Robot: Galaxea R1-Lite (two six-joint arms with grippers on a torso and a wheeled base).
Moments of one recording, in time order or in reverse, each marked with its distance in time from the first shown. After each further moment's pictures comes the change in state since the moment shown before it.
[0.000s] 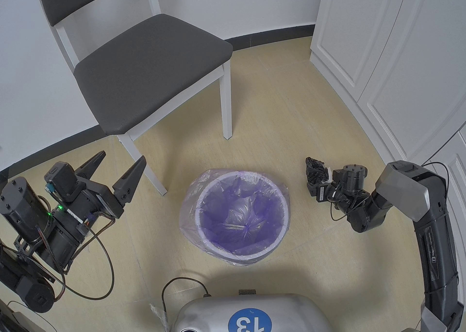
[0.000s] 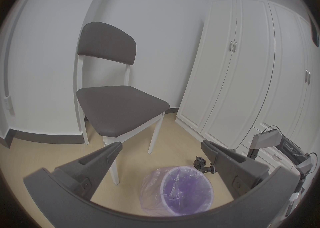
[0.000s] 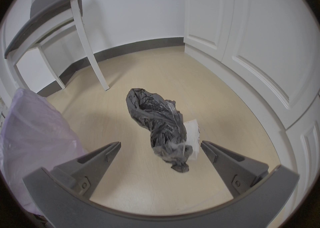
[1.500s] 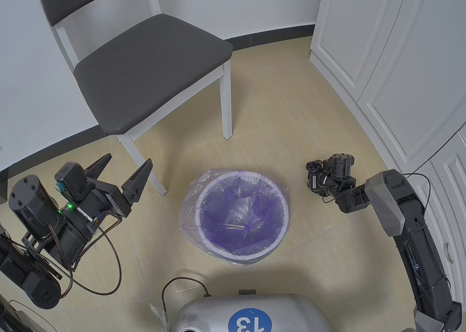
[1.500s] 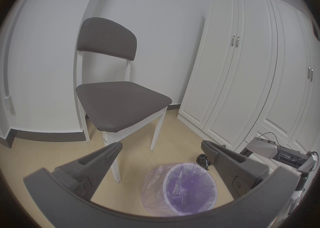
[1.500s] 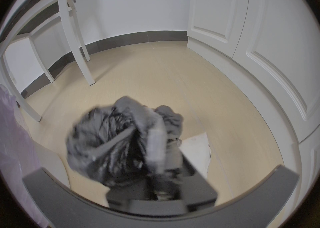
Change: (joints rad) left arm -0.003 0.068 -0.023 -0.001 0.014 0.009; right arm -0.034 0.270 -0.622 0.373 0.006 -0.046
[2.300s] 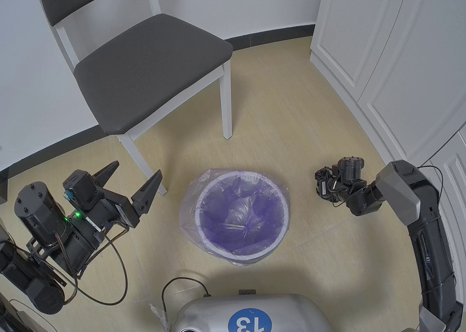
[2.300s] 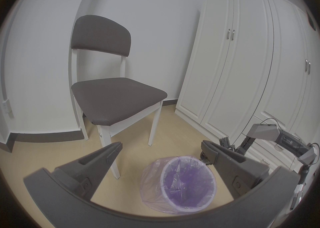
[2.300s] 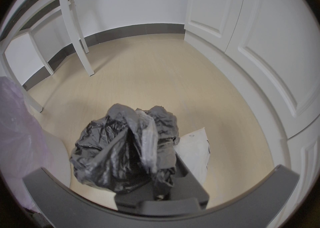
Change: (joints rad) left arm -0.053 0.009 0.023 0.000 0.027 0.051; right arm -0.027 -0.190 0.370 -0.100 0.000 -0.044
